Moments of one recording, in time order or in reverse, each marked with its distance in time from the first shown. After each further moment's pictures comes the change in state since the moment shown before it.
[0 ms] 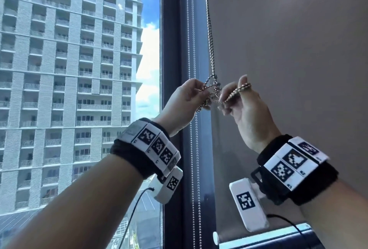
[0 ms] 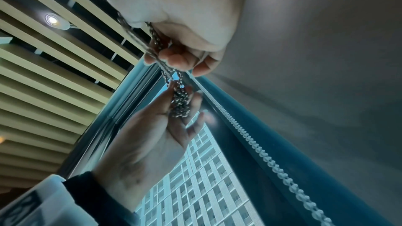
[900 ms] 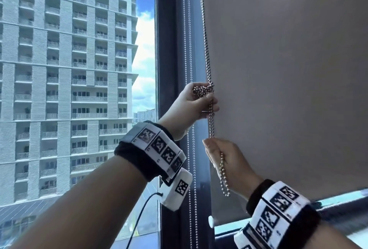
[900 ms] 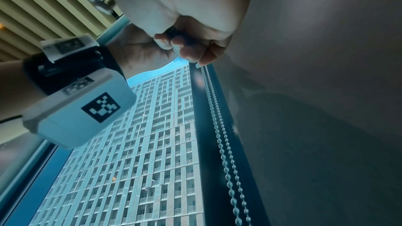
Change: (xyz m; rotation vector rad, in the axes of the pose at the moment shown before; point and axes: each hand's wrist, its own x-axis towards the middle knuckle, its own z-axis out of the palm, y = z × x) left_hand -0.023 -0.009 0.024 -0.442 -0.053 -0.247; right_hand -0.095 0.064 0.004 -0.600 -0.132 0.101
